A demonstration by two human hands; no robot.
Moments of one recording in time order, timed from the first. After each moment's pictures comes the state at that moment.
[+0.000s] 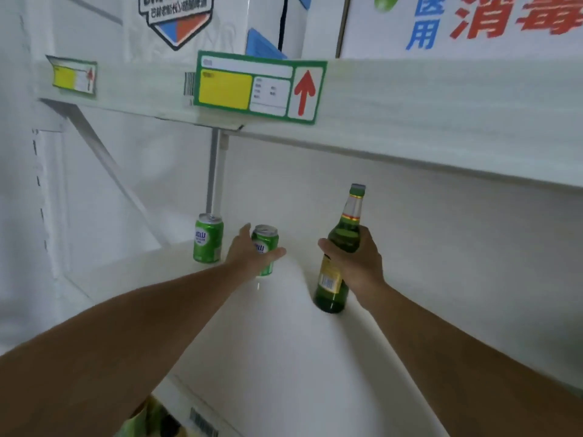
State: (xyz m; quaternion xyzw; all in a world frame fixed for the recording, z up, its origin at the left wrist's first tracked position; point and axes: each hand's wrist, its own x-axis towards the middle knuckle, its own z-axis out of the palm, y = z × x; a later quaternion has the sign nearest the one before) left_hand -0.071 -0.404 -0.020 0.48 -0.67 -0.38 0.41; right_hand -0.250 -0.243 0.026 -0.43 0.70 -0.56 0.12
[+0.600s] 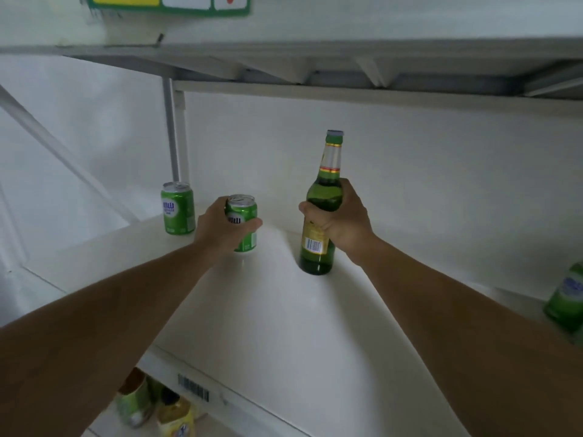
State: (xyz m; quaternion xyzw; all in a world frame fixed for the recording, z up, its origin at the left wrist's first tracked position) left_hand -0.061 -0.385 -0.039 0.44 -0.70 -0.34 0.44; right_hand -0.256 -0.226 0.018 -0.45 0.68 -0.56 0.11
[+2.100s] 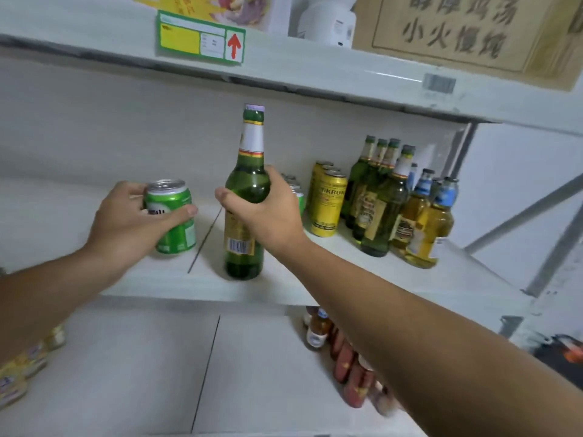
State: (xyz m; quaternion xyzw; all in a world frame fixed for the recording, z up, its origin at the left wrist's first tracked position) left_hand -0.068 0.019 -0.012 0.27 -0.73 -0.44 0.45; right_hand -0.207 0.196 0.027 -0.42 0.70 -0.58 -0.03
